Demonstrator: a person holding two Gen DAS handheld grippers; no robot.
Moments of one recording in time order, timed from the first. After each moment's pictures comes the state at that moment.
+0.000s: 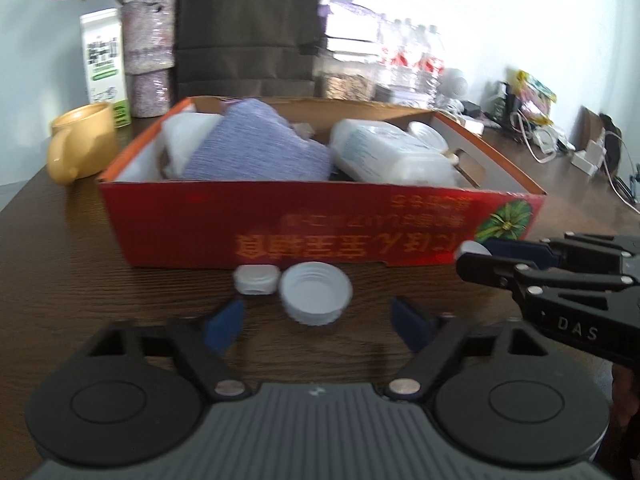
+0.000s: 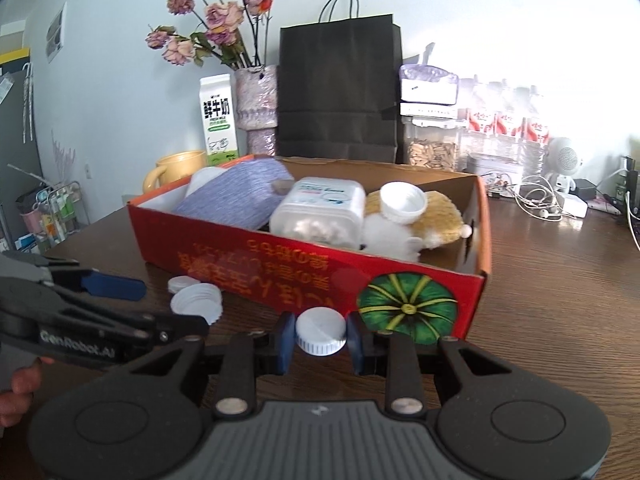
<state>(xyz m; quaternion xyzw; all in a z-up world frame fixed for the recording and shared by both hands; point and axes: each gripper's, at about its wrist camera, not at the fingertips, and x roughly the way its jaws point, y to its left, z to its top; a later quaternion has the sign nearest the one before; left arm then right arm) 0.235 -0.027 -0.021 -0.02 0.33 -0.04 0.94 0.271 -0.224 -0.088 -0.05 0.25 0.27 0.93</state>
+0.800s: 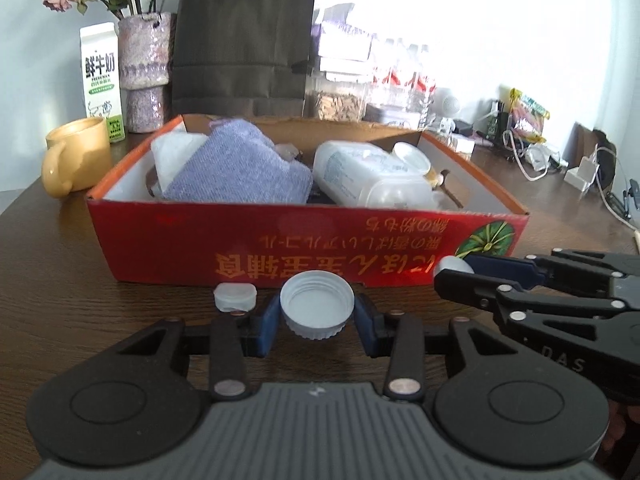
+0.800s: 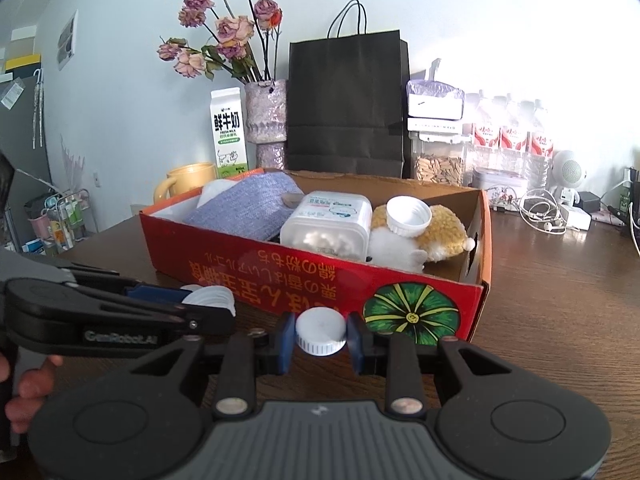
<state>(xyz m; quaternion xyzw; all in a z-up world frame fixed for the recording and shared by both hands) 0.227 -0.035 -0.012 -0.04 0.29 -0.04 0.95 0.261 -0.226 -0.085 -0.05 0.23 0.29 0.93</state>
